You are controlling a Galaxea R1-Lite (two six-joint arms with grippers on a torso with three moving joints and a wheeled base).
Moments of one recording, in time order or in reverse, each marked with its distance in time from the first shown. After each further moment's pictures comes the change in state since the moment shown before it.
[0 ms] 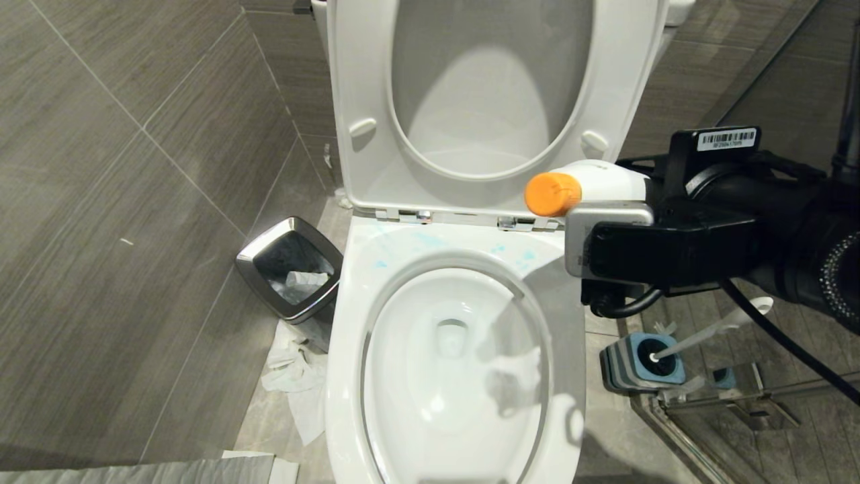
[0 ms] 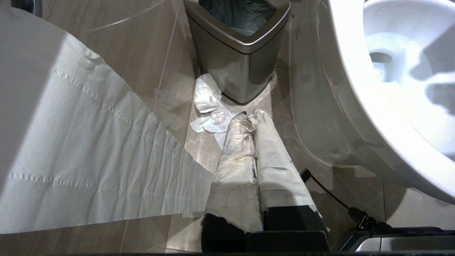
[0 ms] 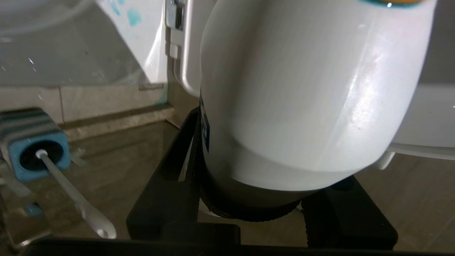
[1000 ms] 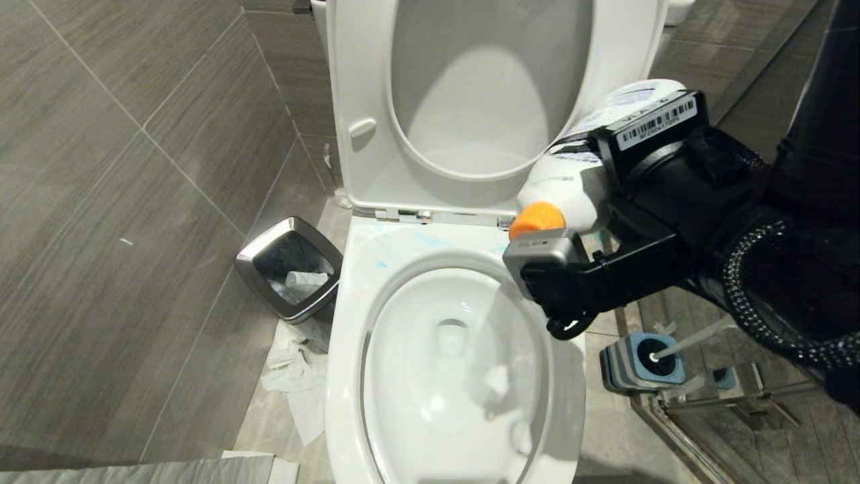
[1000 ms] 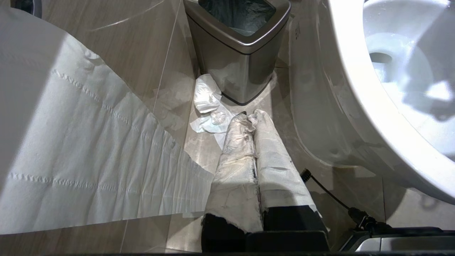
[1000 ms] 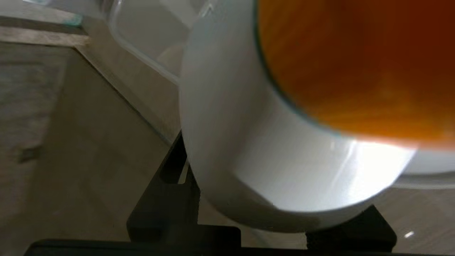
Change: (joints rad) left arm 0.000 0.000 0.000 0.000 0.000 0.000; right arm 0.154 0.102 -0.020 -0.286 -0.306 -0.582
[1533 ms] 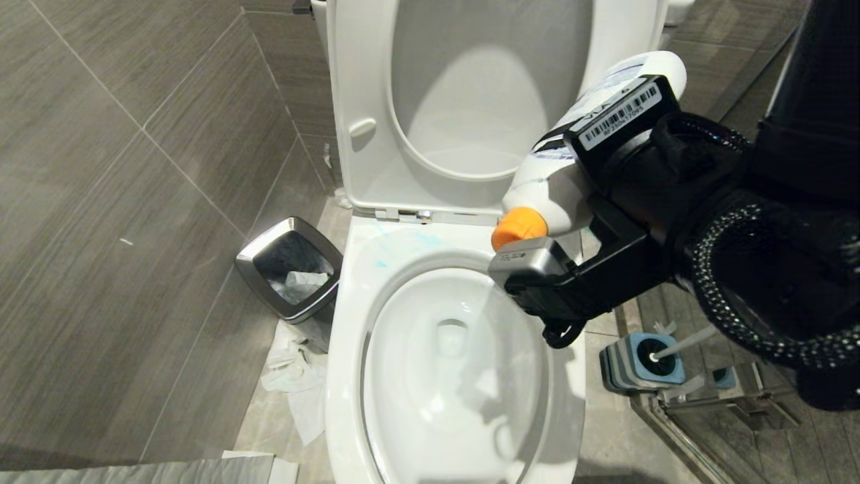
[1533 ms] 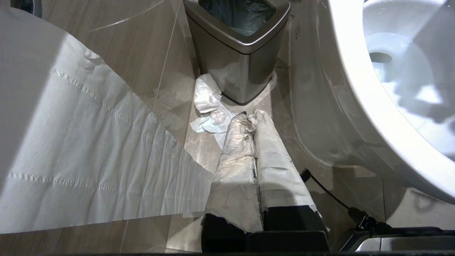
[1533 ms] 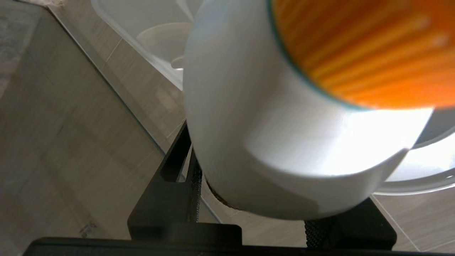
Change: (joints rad) left arm 0.000 0.000 0.000 0.000 0.000 0.000; right arm 0.053 0.046 -0.072 -0.005 -0.072 -0.186
